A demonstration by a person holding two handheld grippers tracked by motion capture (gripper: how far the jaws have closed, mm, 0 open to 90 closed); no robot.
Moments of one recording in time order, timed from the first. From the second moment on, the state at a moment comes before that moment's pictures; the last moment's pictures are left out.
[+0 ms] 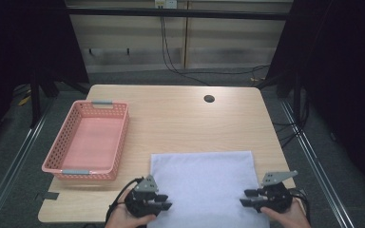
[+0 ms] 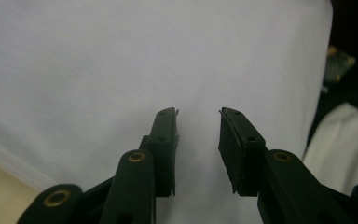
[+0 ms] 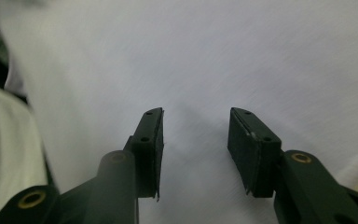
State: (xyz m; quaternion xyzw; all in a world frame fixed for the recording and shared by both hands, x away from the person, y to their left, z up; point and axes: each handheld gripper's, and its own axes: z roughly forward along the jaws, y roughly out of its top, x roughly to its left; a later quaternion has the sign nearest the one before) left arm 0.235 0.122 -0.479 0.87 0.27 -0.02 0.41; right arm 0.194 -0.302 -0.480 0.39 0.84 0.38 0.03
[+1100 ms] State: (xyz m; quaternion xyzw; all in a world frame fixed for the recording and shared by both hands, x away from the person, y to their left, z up) left arm 0.336 0.130 -0.489 0.83 0.38 0.07 0.41; right arm 0.312 -0.355 -0.500 0.46 0.81 0.36 0.09
